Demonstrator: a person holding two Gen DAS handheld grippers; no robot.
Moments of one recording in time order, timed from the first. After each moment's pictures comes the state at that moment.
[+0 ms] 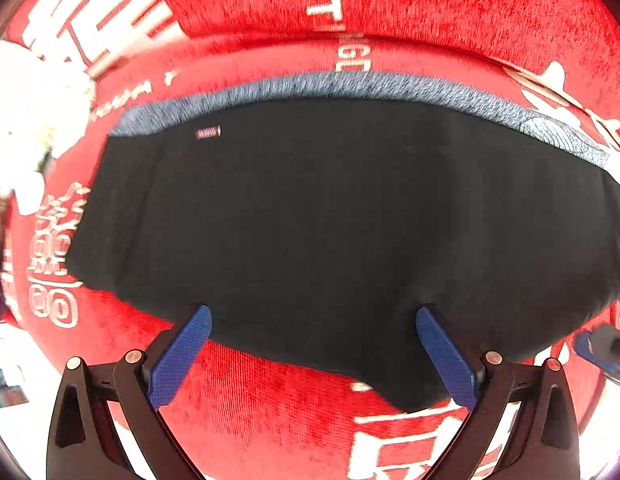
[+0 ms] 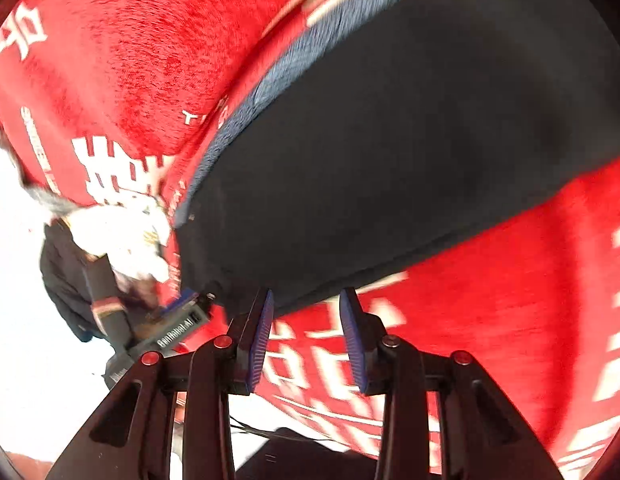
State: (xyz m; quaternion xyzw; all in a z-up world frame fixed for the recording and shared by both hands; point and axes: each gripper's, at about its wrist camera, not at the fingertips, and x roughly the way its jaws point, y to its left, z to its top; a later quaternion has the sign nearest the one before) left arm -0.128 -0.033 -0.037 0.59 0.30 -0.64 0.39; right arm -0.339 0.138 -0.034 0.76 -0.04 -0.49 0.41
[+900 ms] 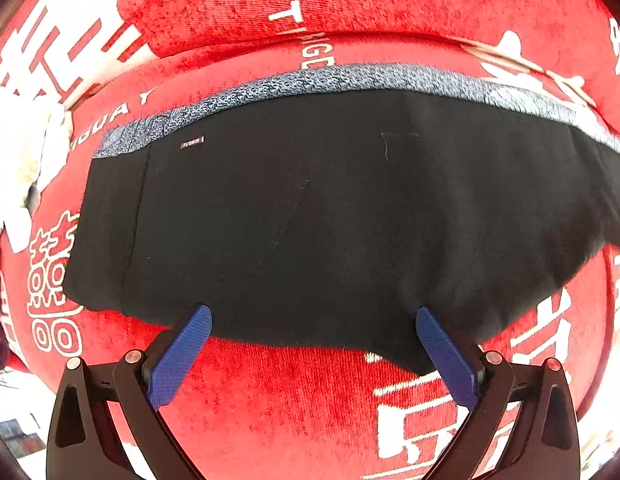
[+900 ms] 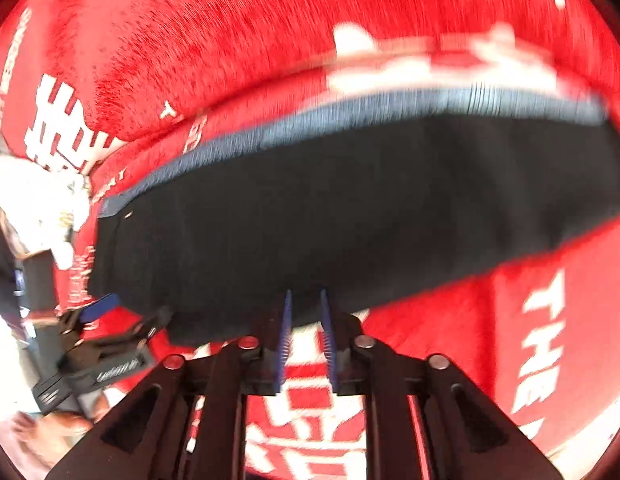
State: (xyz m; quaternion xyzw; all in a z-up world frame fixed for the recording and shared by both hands) left arm -0.124 -0.024 -0.024 0.61 0.25 -0.67 0.34; right arm -0.307 0.090 0.029 0.62 0.20 -0.65 0.39
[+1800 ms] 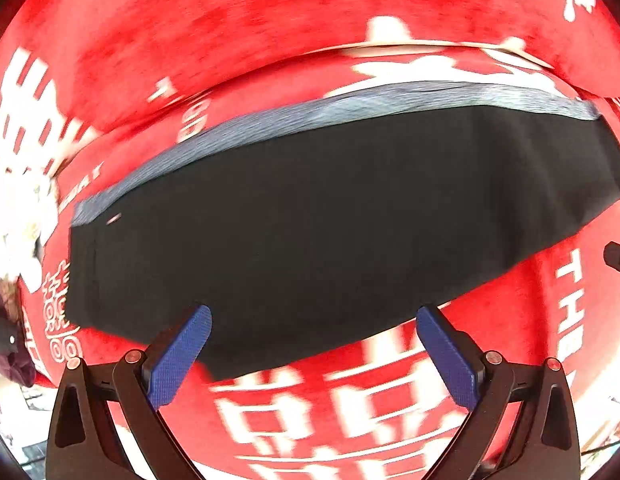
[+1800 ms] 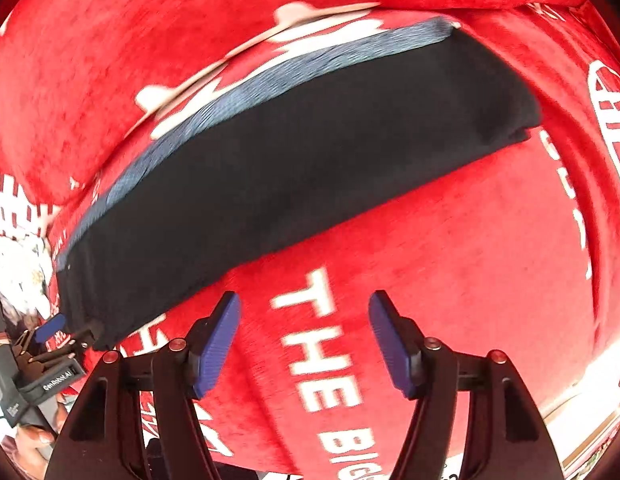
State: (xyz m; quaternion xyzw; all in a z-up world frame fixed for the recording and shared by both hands) left arm -0.282 0.066 0.009 0.64 0.20 -0.67 0.33; right arm -0.459 0.225 0.026 0.68 0.13 -0.66 0.29
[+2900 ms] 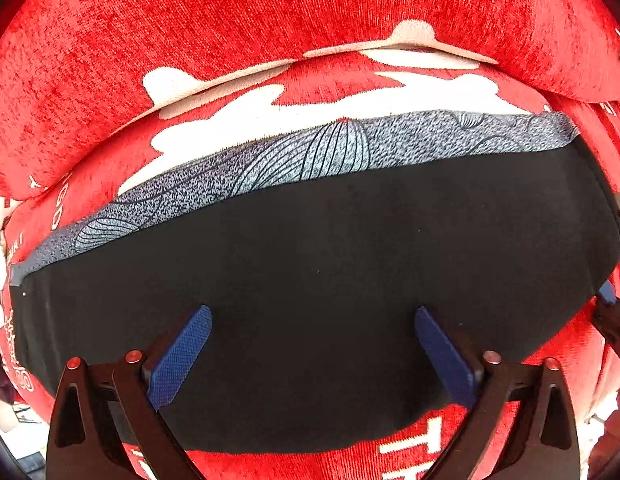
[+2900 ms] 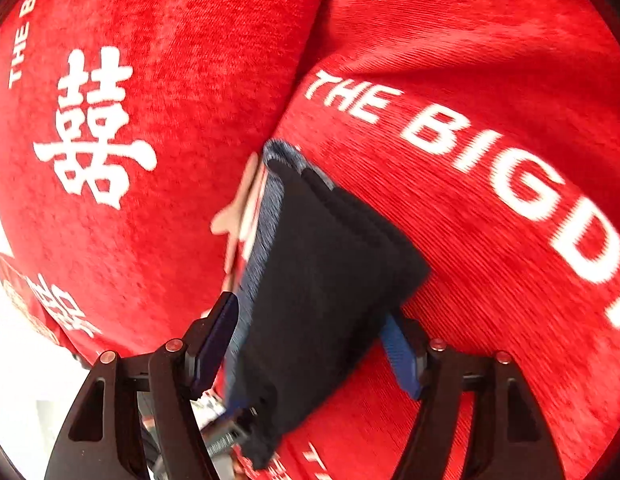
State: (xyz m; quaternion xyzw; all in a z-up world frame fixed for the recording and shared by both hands) left arm -0.453 0.102 -0.037 0.63 0.22 -0.68 0.30; right arm -0.628 0.340 -0.039 0.65 -0.31 -0.62 0.30
